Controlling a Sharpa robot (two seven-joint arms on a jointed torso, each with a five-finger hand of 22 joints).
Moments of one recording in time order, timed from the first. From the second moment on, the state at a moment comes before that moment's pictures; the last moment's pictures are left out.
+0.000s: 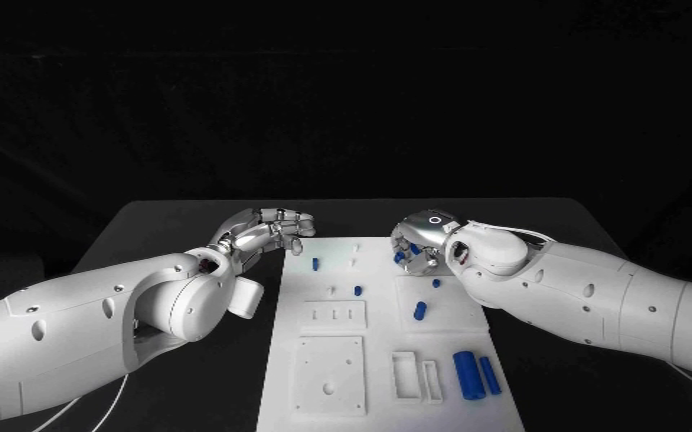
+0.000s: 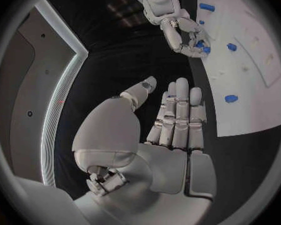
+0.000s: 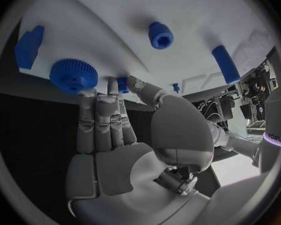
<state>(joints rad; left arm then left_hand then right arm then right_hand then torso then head) 1.35 -0.84 -0.17 1.53 -0.03 -0.31 0.31 1.16 -0.10 0.49 -0.19 0.10 0.77 0.19 0.35 0.43 1.15 0.12 0.17 0.13 1.01 0.02 0.82 0.58 0.04 0.72 -0.07 0.82 1.19 1.30 -0.63 -0.12 1.20 -1.78 -0.28 -0.08 1.12 -0.16 0.83 -0.18 0.05 1.00 0.12 0.39 0.39 1.34 0.04 0.11 0.23 1.32 -0.06 1.14 0.75 0.22 1.21 -0.01 0.92 1.31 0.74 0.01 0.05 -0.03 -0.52</state>
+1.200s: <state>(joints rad) 1.35 -0.83 -0.17 1.52 -0.03 -0.31 0.31 1.15 -0.10 0.50 -0.20 0.10 0.77 0.19 0.35 0.43 1.15 0.12 0.17 0.13 1.01 0.02 0.82 0.58 0.04 0.72 -0.07 0.83 1.19 1.29 -0.53 -0.11 1.22 -2.06 -0.45 -0.23 1.15 -0.24 0.89 -0.15 0.05 1.03 0.11 0.40 0.39 1.35 0.04 0.10 0.26 1.32 -0.06 1.15 0.75 0.22 1.21 -0.02 0.93 1.31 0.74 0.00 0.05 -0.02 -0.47</state>
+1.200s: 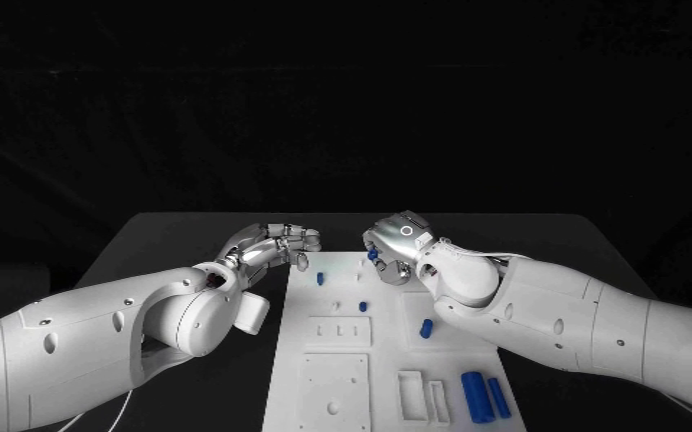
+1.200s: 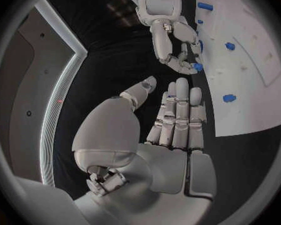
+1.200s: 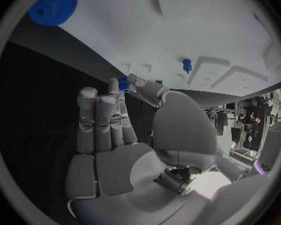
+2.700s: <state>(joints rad) 1.35 -0.84 -0.17 1.55 -0.04 -0.31 0.31 1.15 -0.10 0.51 -0.23 0.10 0.77 0.19 0.35 0.44 1.15 0.12 0.17 0.13 1.01 0.02 0.83 0.58 0.04 0.71 -0.07 0.84 1.19 1.29 -0.47 -0.11 1.16 -2.09 -0.42 -0.25 1.15 -0.24 0.88 -0.14 0.05 1.02 0.11 0.40 0.39 1.35 0.03 0.10 0.26 1.31 -0.07 1.15 0.75 0.22 1.22 -0.02 0.94 1.31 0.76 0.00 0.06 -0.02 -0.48</state>
